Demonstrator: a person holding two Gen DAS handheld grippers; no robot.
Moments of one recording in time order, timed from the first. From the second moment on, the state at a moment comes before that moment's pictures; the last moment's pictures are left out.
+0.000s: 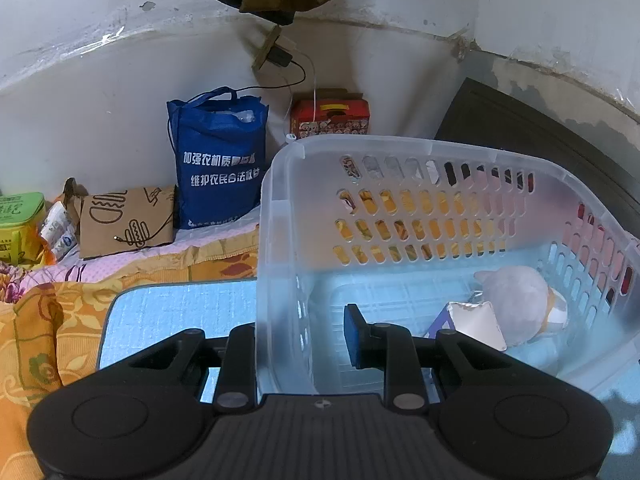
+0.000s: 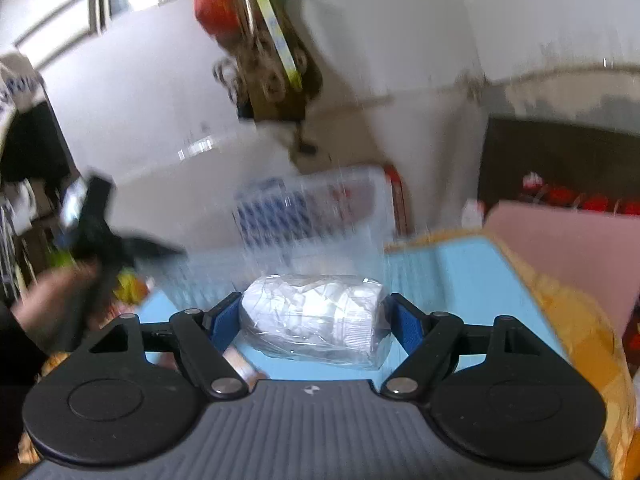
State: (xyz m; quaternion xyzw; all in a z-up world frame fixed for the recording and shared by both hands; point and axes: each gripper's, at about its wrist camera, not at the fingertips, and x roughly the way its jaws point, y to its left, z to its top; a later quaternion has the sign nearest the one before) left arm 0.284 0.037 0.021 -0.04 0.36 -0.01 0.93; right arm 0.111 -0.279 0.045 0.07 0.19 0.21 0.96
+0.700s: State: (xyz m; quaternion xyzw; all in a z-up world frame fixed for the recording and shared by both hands) left arm 0.284 0.039 0.021 -0.05 0.36 -0.01 0.93; right arm 0.276 -0.163 0.066 0.00 0.27 0.24 0.93
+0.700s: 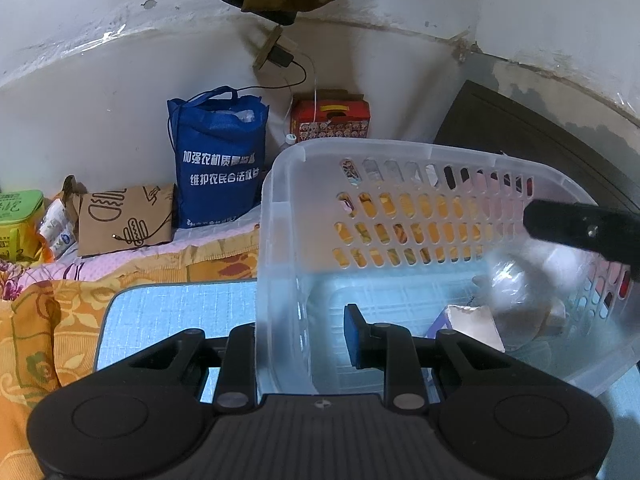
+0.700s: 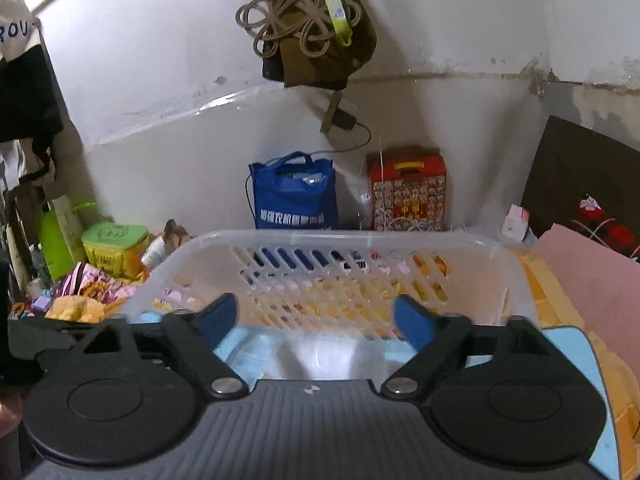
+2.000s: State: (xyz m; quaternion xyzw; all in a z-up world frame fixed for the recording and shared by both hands) left arm 0.282 0.040 0.021 -0.06 0.36 0.01 0.93; right arm 0.137 -0.259 0.058 0.03 0.11 0.23 0.97
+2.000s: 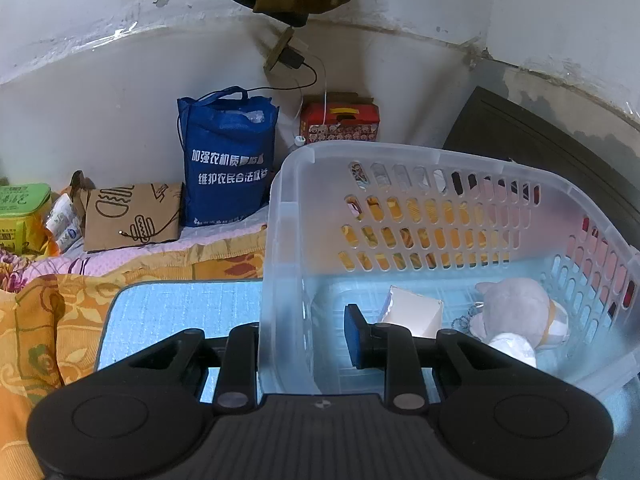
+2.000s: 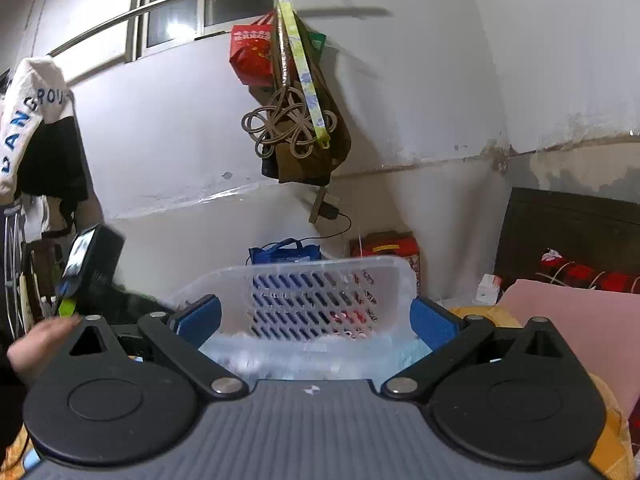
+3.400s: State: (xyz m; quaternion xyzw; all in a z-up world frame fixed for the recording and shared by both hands) left arm 0.281 0.040 0.022 -0.05 0.35 0.00 0.94; right arm 0.134 -0.218 -0.050 0.00 0.29 0.21 0.94
